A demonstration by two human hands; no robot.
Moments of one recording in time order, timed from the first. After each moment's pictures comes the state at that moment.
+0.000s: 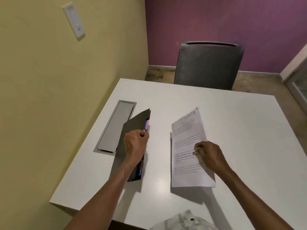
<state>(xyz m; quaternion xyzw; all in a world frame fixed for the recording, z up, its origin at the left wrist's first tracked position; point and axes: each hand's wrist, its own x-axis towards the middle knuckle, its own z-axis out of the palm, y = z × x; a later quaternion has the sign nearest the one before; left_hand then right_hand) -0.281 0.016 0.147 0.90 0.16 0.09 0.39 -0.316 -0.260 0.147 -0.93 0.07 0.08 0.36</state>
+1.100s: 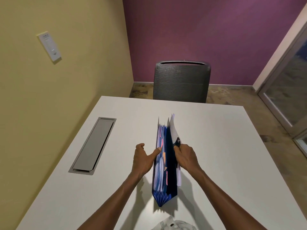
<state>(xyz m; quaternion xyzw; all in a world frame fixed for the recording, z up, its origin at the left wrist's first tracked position) -0.287 -0.104 0.142 0.85 0.15 -0.09 0.50 -0.291 -0.278 0.174 -0.92 0.12 0.07 0.36</state>
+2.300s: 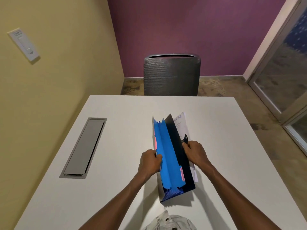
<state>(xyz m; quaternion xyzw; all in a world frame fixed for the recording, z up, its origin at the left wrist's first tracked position) -0.289 -0.150 0.139 0.89 0.05 -0.16 0.43 -0.287 -0.342 0.158 -0.91 0.17 0.09 0.37</state>
